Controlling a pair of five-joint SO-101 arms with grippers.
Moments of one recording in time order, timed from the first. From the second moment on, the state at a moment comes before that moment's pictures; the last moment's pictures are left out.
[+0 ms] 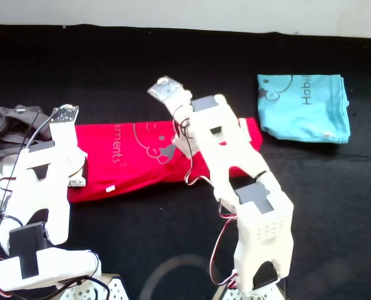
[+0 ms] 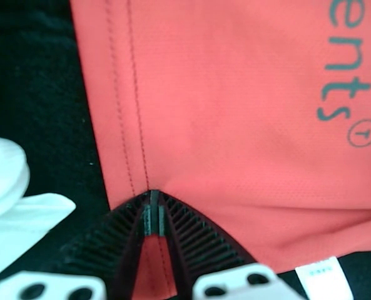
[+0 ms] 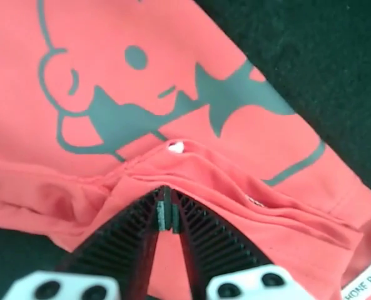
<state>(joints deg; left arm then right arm) -23.9 -3.1 43.6 45.7 -13.8 -27.7 25.0 -8.0 67.6 25.0</state>
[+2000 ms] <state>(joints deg) -27.7 16.3 8.6 69.5 -13.8 -22.2 -19.1 -6.0 98.9 17.1</state>
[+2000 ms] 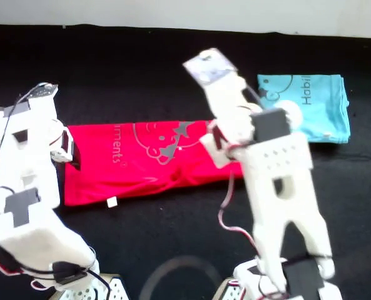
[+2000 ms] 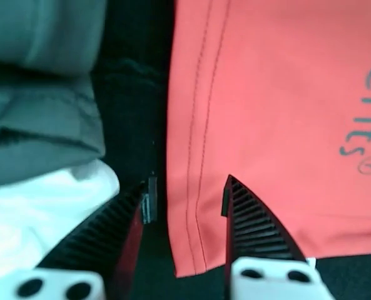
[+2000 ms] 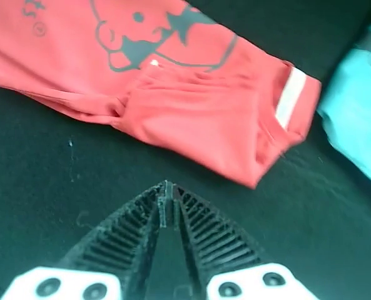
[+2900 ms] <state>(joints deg) -27.0 41.0 -22.2 82.6 -13.8 2.2 -48.4 50.7 74.9 25.9</state>
